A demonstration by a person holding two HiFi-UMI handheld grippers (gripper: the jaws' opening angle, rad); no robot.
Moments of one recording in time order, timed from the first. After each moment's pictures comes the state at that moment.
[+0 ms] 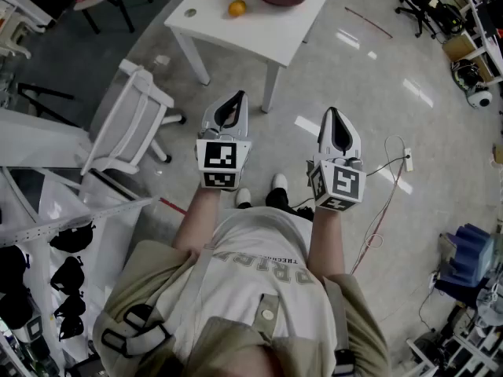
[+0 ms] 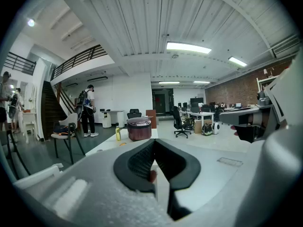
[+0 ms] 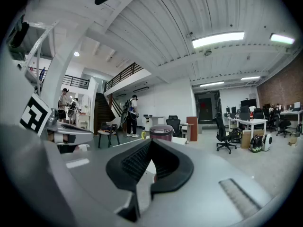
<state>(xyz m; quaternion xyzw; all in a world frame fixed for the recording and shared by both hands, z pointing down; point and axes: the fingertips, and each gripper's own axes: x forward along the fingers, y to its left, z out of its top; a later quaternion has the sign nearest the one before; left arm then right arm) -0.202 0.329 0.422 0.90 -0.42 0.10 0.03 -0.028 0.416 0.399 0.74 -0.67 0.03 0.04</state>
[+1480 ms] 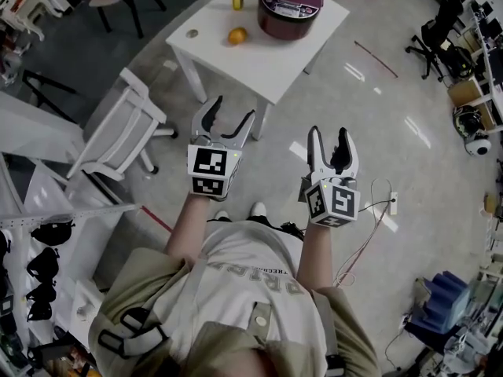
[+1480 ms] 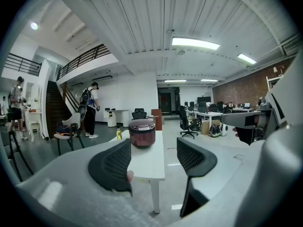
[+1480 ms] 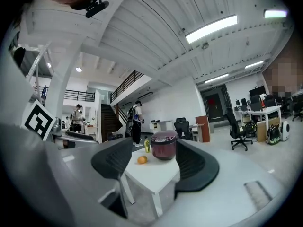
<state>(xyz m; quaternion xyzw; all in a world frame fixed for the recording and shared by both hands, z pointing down) -0.135 0.261 0.401 0.88 -0.46 0.10 0.04 0.058 0.341 0.381 0.70 -0.72 0.05 -0.02</state>
